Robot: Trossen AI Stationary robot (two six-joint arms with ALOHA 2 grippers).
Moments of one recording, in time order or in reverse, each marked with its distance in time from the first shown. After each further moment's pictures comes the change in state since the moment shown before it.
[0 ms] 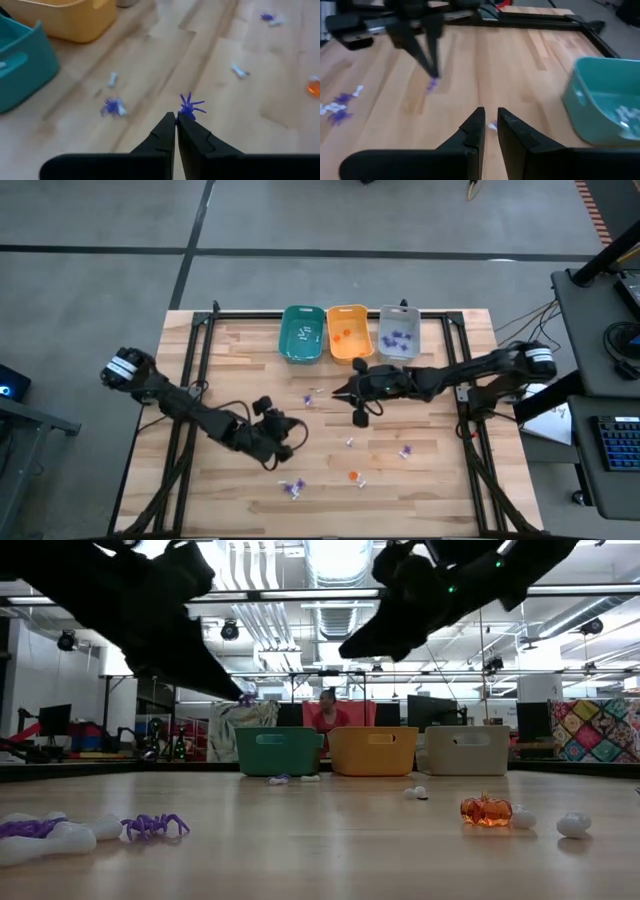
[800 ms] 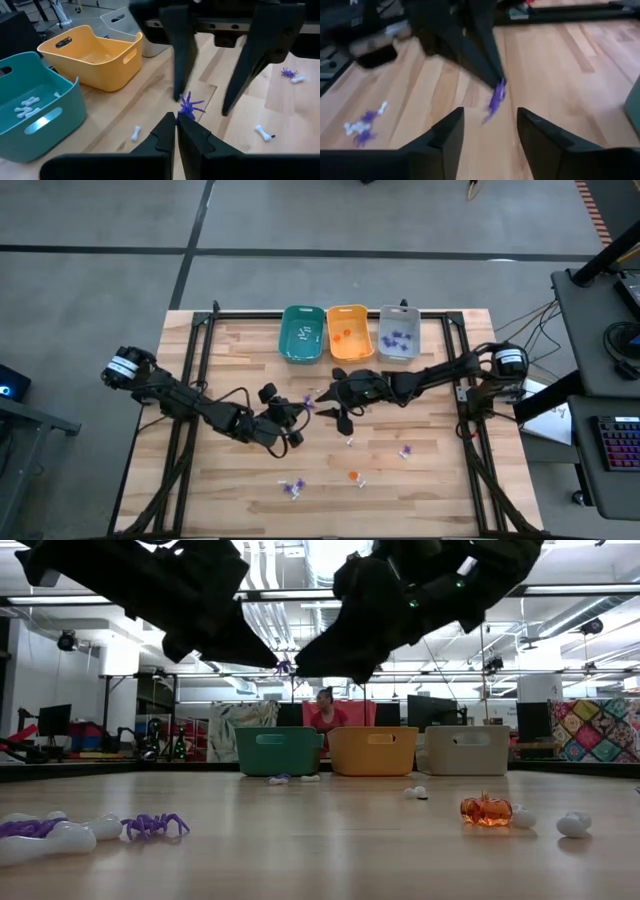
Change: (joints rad) left arm 0.091 0.000 0.001 0.237 -0.104 0.194; right arm 0.001 0.230 0.133 0.104 -0.139 0.098
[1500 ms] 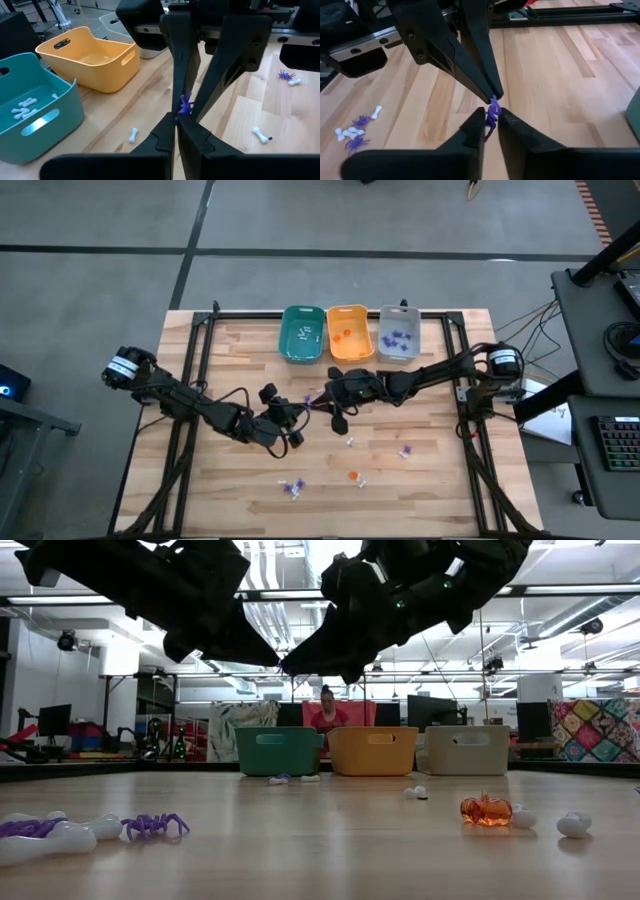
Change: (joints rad) left arm 0.001 0.004 0.000 0.018 0.000 0.003; right arm -0.001 0.038 0.053 -0.005 0.004 -0.012
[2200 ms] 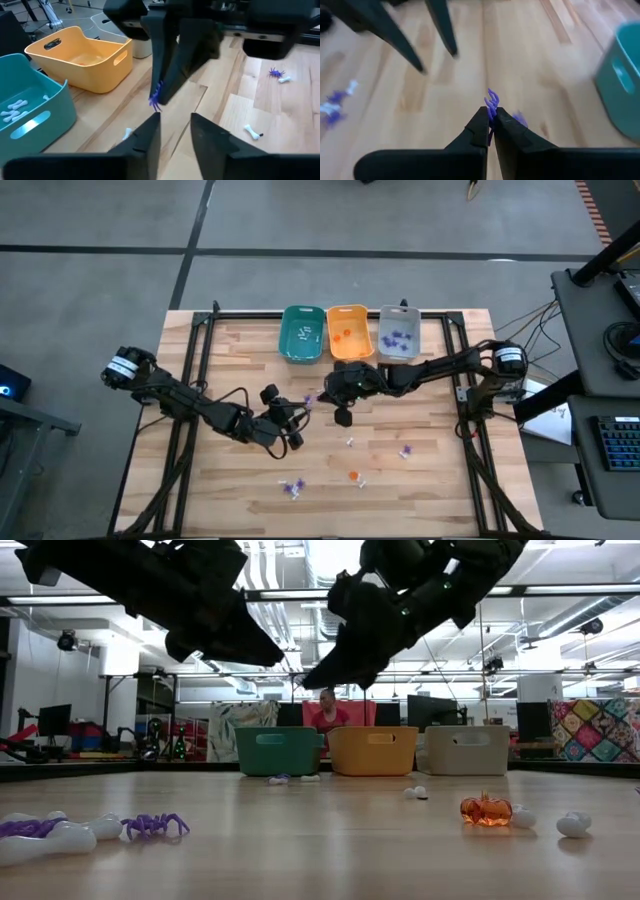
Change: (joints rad) left arm -0.001 -0.004 0.000 0.009 0.034 0.015; right arm -0.053 -0.045 0.013 -0.204 0.008 -0.016
